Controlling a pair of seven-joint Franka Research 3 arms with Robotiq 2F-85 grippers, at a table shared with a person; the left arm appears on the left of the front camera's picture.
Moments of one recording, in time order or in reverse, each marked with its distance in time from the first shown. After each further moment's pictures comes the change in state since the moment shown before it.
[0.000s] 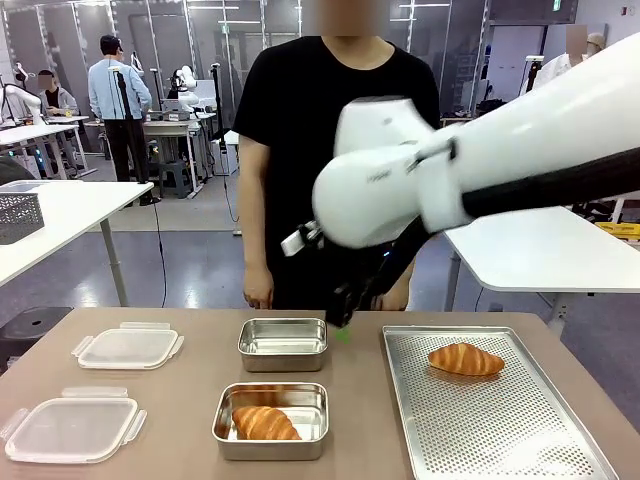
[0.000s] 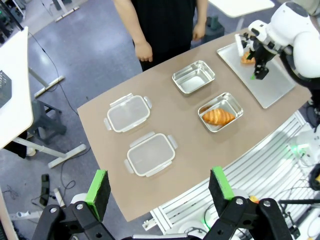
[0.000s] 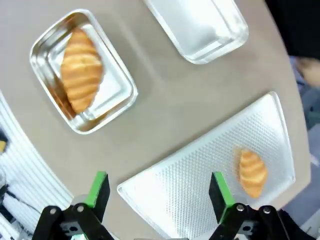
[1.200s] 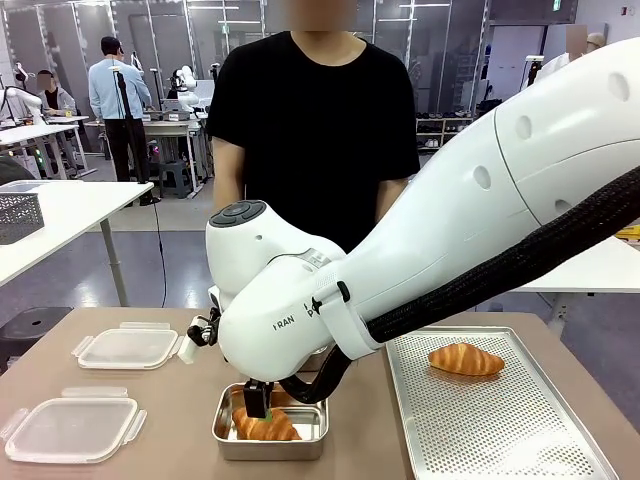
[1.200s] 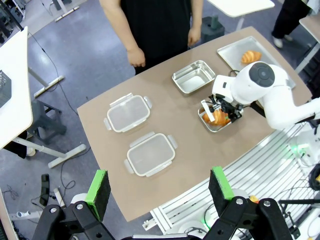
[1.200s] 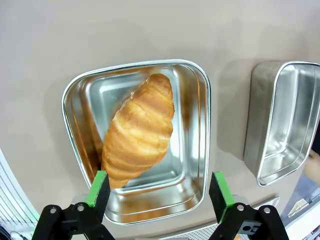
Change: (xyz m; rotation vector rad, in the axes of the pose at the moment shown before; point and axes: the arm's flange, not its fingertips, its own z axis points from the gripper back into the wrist) left arm 0.000 0.000 0.000 0.000 0.000 0.000; right arm 0.090 0.154 -0.138 -0.095 0.079 0.510
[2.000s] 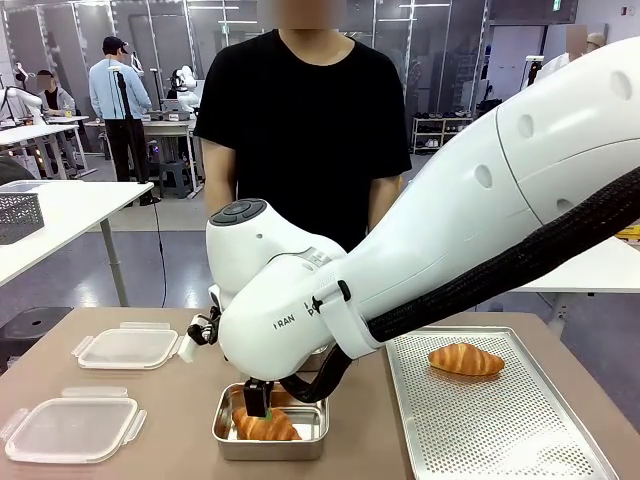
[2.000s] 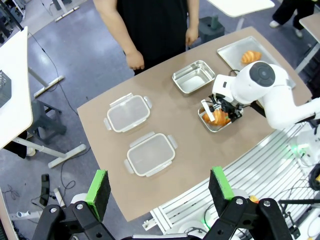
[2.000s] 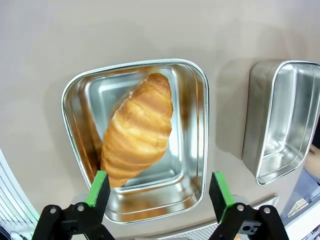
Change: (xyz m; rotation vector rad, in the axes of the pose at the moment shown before) left arm 0.000 0.000 0.000 0.000 0.000 0.000; right arm 0.000 -0.001 0.001 -0.002 -0.001 -0.001
